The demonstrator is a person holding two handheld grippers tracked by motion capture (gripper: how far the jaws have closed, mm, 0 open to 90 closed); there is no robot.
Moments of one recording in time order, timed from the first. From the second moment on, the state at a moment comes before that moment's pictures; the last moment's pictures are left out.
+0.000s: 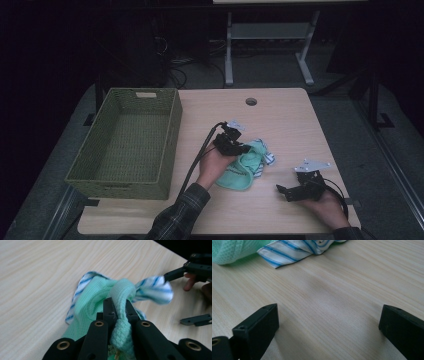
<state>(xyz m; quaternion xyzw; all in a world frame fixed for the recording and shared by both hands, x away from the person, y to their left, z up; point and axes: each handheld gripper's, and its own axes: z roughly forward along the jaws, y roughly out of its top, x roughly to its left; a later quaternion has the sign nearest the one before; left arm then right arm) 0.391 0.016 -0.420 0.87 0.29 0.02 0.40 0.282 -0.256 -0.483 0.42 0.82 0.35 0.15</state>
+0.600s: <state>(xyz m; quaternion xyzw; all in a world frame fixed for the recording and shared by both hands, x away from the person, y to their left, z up) 0.384 0.025 -0.411 0.87 0.28 0.02 0.40 0.282 -0.256 -0.483 0.42 0.82 0.35 0.15</state>
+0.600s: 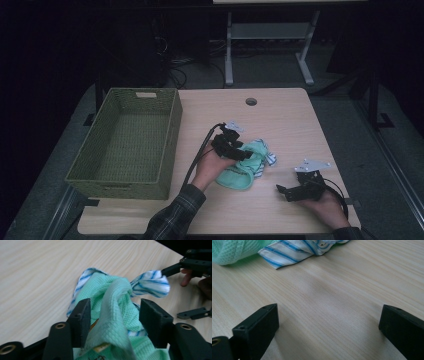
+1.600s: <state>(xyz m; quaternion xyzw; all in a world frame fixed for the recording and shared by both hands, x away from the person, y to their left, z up) 0.330 0.090 -0.430 0.88 0.29 0.02 0.37 0.282 -0.256 -0.483 0.42 0.82 0.35 0.15</state>
